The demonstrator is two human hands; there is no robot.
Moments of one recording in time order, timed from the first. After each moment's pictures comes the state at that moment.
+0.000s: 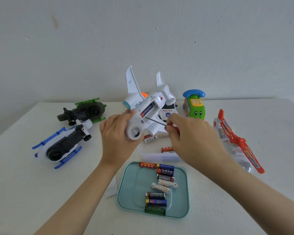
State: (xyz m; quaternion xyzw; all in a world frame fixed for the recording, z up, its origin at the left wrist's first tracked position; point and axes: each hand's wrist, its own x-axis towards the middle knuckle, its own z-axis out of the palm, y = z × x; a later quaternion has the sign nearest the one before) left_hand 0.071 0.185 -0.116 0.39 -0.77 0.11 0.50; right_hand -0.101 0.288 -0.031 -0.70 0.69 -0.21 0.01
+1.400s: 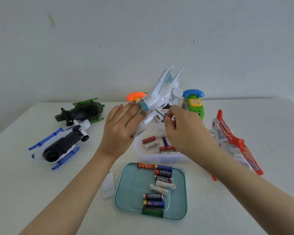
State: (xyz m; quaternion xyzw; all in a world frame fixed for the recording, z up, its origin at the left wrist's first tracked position) left_hand 0.067 0.158 -0.100 0.19 -0.83 0.28 0.44; right_hand -0.106 0.257 -0.045 -0.66 0.67 -0.33 0.09
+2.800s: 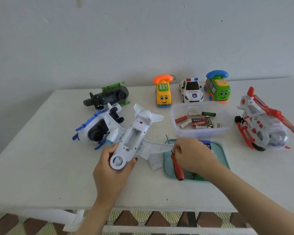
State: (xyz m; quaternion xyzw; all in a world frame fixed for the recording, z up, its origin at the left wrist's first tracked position) left_hand 0.230 0.274 -0.173 0.54 -0.64 -0.23 0.50; right_hand 0.009 0.291 -0.108 -0.63 0.74 -0.07 0.20
